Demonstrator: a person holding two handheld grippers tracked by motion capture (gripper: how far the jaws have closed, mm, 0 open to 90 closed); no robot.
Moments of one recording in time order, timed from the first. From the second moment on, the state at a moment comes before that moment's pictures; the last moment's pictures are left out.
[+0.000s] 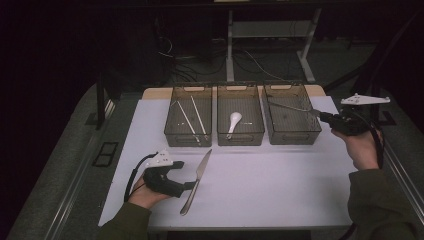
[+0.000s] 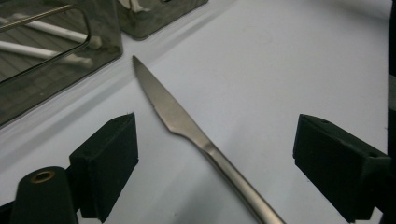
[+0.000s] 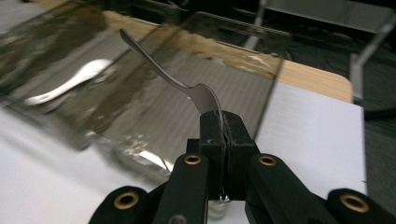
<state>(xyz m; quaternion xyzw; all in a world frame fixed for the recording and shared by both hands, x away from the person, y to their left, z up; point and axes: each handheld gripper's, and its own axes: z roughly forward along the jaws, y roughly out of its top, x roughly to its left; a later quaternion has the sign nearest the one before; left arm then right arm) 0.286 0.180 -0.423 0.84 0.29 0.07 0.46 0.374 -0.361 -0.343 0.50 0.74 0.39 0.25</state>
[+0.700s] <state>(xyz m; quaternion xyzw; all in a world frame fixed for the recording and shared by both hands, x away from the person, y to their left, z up) 0.287 0.177 -0.425 0.84 0.28 0.07 0.46 0.425 -0.333 -0.392 0.55 0.74 0.29 0.24</state>
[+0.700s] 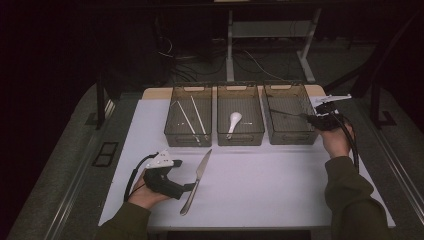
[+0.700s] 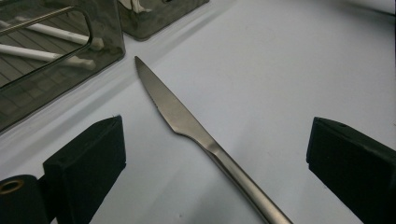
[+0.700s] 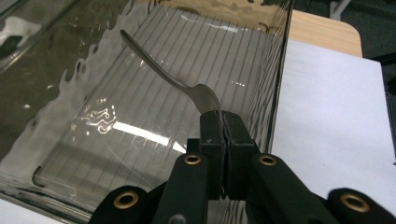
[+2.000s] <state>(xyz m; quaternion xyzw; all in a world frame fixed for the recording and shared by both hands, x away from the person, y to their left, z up) 0.322 0.156 -0.425 0.86 0.30 0.10 0.40 0.293 -0.288 -0.396 0.38 0.79 0.46 0.15</state>
